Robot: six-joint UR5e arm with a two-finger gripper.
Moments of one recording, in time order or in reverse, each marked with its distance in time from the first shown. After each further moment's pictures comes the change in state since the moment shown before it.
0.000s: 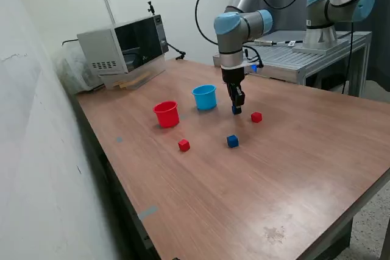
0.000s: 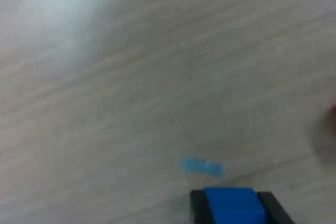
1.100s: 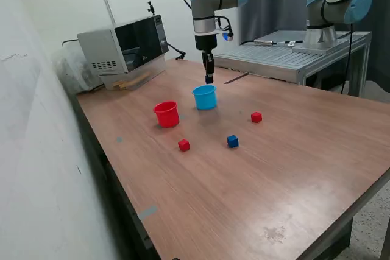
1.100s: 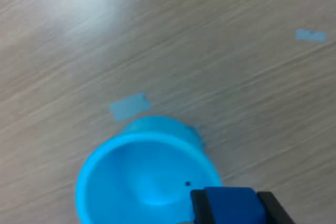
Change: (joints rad) arm -0.178 -0.160 -0.039 0.127 -0.007 -0.117
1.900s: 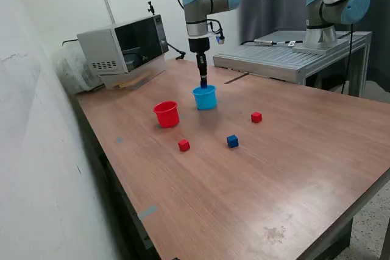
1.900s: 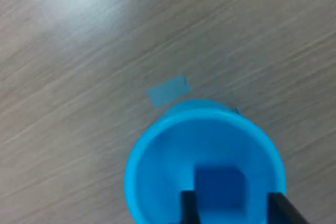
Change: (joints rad) arm -0.058 0.026 -0.014 -0.001 0.000 -0.006
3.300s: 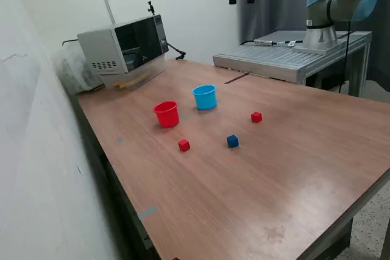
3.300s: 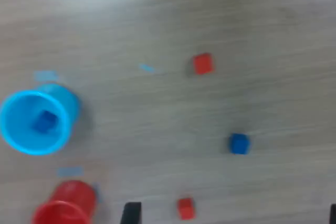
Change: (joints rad) arm 0.344 -0.315 -0.200 0.394 0.019 -0.024
